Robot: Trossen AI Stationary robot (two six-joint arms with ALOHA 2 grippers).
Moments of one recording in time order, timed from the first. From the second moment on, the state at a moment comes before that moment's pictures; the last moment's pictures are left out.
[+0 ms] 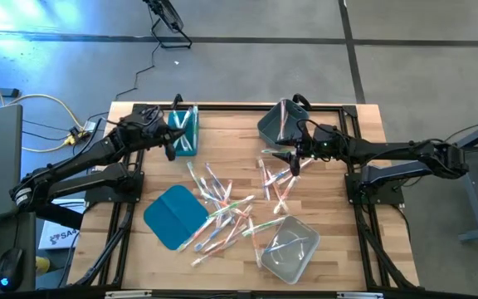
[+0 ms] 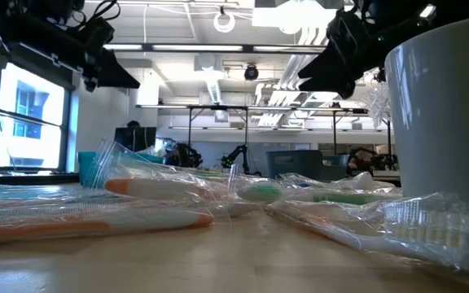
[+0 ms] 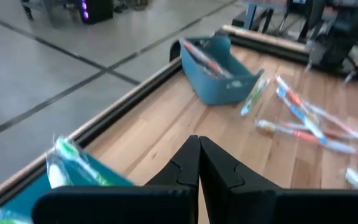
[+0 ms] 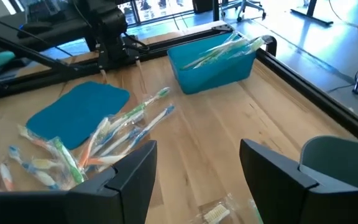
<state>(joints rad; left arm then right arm) 0.61 0.58 0.44 -0.14 0.09 -0.03 -0.27 1.07 0.55 0.20 -0.08 0.16</state>
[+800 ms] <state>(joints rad) 0.61 0.58 0.44 -0.17 0.07 -0.03 -0.19 1.07 0.55 0.33 0.11 0.25</state>
